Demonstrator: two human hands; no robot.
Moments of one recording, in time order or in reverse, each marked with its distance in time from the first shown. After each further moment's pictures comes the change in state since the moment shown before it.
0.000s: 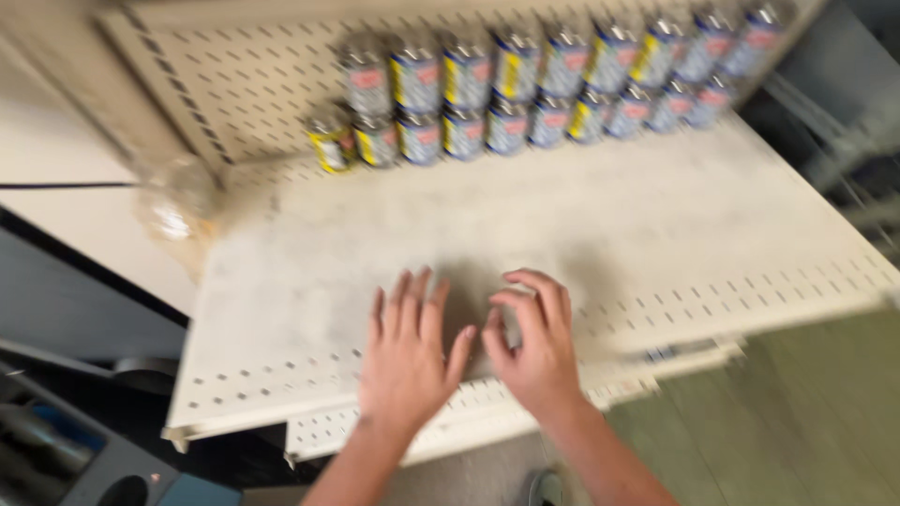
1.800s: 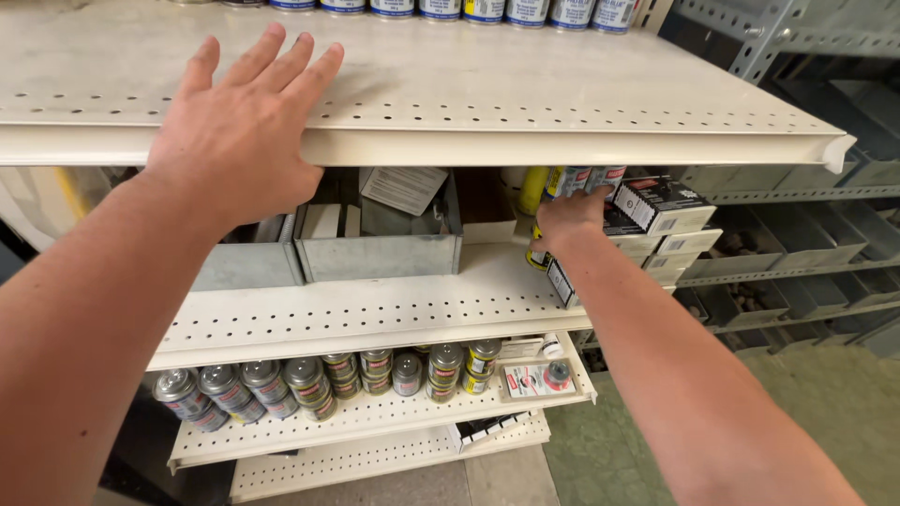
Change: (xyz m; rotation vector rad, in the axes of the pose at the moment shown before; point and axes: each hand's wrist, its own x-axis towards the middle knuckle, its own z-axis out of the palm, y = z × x) left_hand 0.000 0.085 0.062 0.340 -0.120 0.077; right_hand -0.122 0.349 -0.048 -1.217 -1.233 0.366
